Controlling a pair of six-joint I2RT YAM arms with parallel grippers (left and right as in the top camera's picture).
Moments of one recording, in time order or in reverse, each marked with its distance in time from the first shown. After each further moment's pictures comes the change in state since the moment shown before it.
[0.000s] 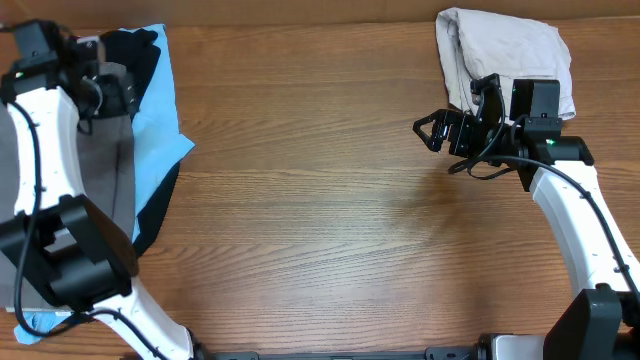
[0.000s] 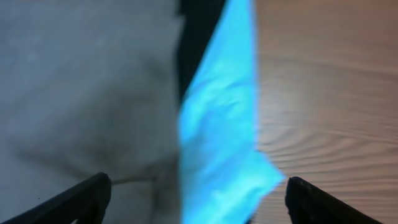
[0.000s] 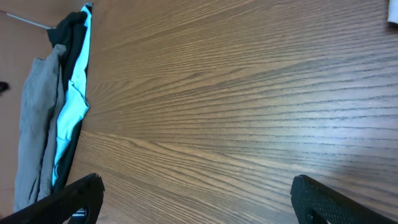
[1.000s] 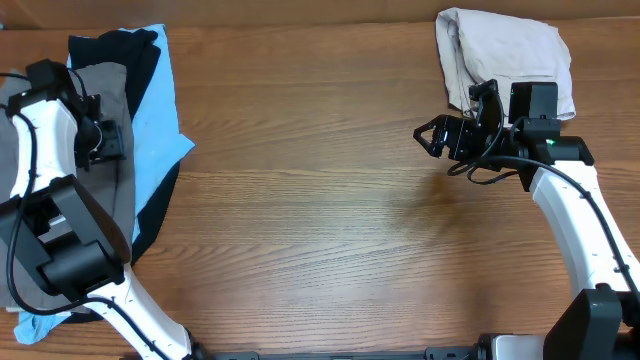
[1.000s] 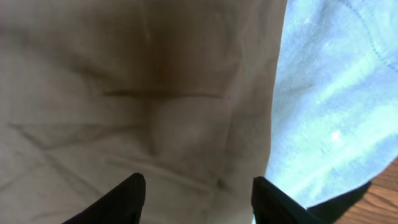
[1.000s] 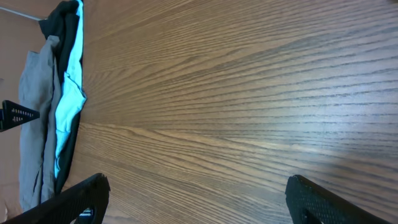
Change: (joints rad) left arm 0.058 0.090 -0.104 -0.099 -0.188 0.039; right arm 0.000 0.000 0.000 -0.064 0.000 0.000
